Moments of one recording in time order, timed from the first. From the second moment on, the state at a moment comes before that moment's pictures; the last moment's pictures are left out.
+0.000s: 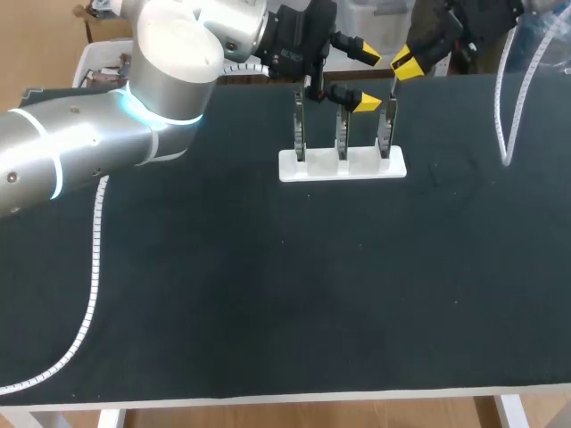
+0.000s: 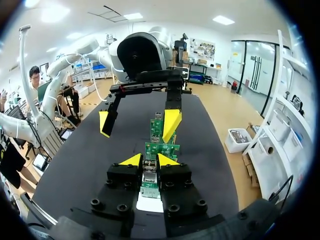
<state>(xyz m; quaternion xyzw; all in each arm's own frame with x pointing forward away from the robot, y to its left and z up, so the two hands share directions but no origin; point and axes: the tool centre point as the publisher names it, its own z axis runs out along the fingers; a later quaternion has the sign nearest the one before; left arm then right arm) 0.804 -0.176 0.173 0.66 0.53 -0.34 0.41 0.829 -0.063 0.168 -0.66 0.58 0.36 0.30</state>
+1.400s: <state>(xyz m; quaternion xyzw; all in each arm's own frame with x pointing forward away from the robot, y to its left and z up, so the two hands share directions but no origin) 0.804 -0.176 0.173 0.66 0.53 -0.34 0.41 0.826 -0.062 0.168 -0.67 0.58 0.37 0.30</state>
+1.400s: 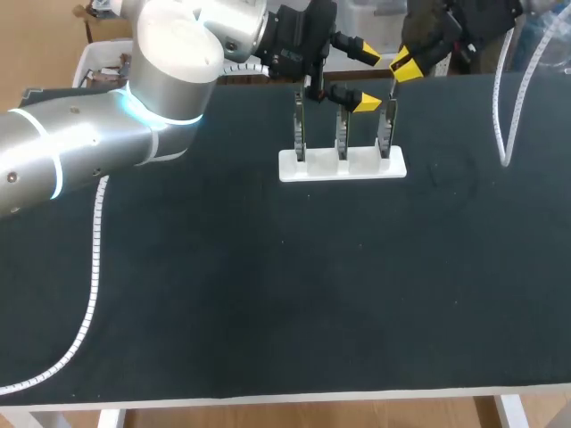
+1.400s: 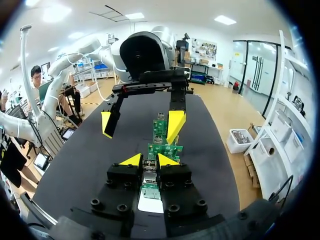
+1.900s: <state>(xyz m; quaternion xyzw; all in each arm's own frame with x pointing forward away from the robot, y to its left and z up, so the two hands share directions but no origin) 0.804 -0.176 0.173 0.66 0.53 -0.34 0.41 0.828 -0.058 0.168 -0.67 0.58 0.36 0.30</state>
